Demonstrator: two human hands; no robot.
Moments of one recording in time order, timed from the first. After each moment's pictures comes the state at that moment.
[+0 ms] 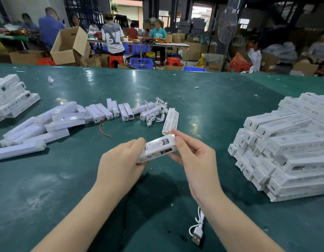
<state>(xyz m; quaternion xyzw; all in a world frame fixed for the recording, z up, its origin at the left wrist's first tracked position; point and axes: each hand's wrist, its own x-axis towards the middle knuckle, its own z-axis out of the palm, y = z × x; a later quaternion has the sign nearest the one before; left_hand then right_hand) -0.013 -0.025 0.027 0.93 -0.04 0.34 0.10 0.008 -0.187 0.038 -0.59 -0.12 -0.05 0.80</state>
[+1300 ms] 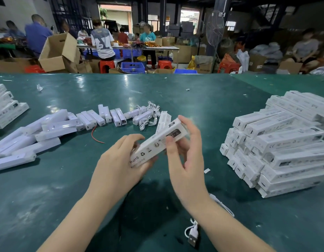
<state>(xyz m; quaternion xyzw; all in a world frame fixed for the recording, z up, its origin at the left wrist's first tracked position) -0.018 -0.032 0.040 0.90 -0.06 0.31 0.30 0.001 -0.181 0.033 -0.67 -0.23 -0.23 0.67</state>
